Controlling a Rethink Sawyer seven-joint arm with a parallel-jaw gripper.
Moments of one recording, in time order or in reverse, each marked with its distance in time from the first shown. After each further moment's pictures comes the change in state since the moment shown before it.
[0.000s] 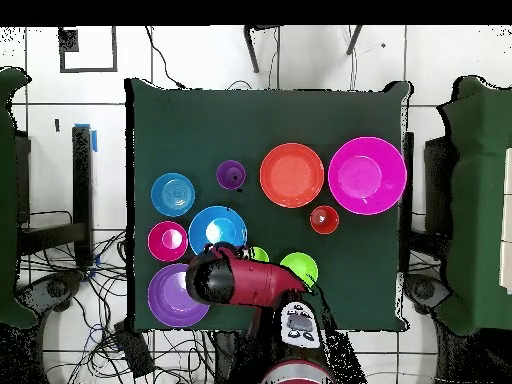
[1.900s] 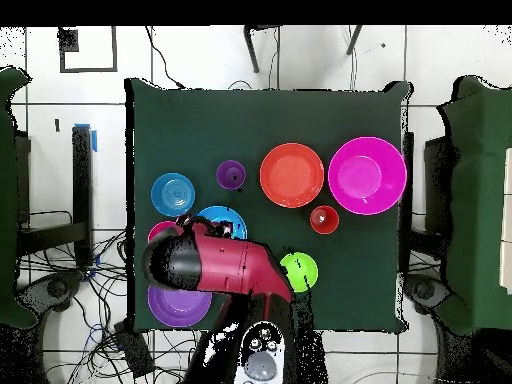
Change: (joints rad) arm 0.164 -0.165 -0.105 -0.160 0.083 0.238 0.154
